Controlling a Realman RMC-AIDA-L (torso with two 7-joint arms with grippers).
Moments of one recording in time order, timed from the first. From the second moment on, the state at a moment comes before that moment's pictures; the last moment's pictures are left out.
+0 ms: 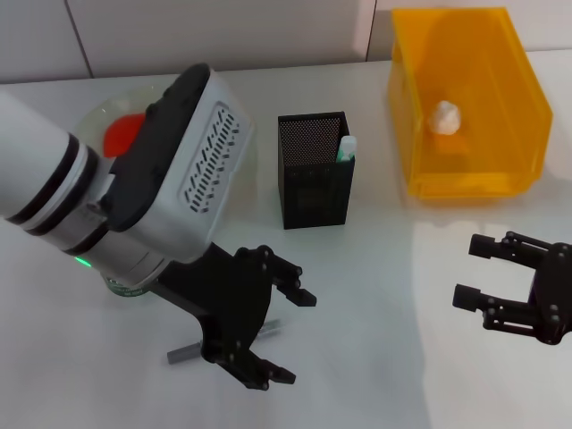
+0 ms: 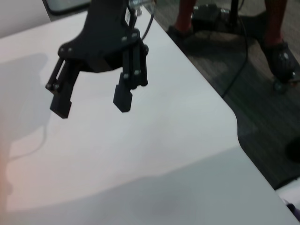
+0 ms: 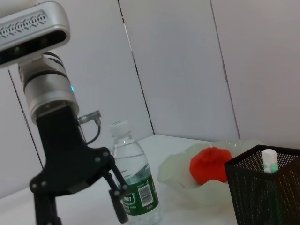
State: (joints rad) left arm -0.64 -2.08 1.53 1.33 2.13 1.69 -1.61; right arm 0.09 2.08 -0.81 -0.85 -1.69 -1.72 1.27
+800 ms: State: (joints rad) left arm -0.62 -2.08 1.78 1.46 2.42 1.53 -2.24; right arm 0.09 2.08 -0.73 -0.81 -1.77 -1.72 1.23
